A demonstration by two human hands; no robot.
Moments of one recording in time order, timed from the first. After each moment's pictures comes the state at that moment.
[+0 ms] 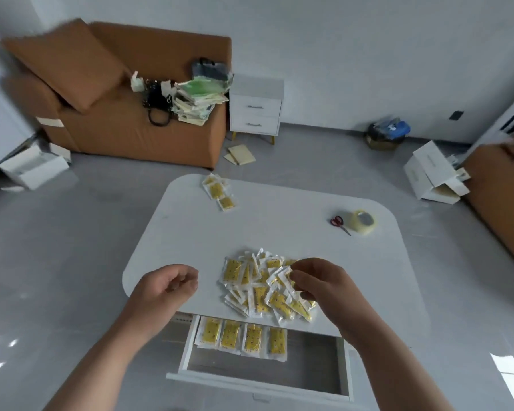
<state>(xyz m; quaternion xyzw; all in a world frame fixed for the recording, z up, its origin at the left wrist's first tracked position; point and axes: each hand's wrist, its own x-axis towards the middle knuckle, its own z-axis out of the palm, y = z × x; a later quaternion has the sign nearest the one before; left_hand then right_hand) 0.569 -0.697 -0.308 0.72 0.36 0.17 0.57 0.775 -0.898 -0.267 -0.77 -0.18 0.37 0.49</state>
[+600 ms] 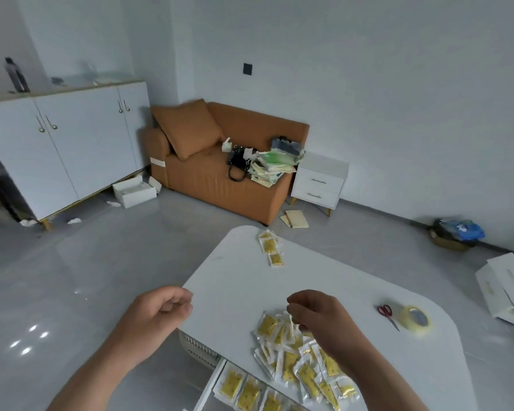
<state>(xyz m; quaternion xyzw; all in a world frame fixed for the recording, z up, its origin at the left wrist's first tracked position) 0.464 -0.709 -0.242 0.69 0.44 0.29 0.50 0.729 -0.846 -0.208 -0.75 -0.38 0.37 0.39</state>
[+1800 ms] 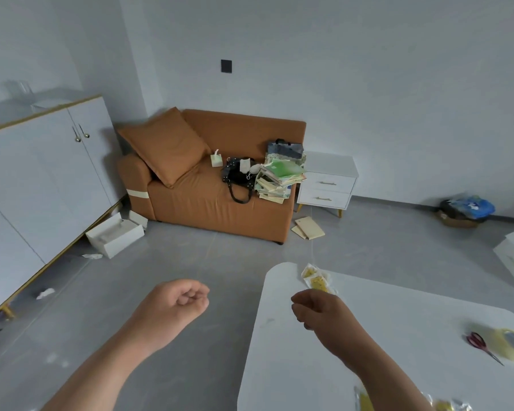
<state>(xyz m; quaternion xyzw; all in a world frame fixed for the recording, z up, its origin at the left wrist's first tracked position) 0.428 -0.232 -0.222 0.75 0.37 0.18 0.51 0.651 -0.416 -0.239 -0.79 -0.30 0.33 0.42</state>
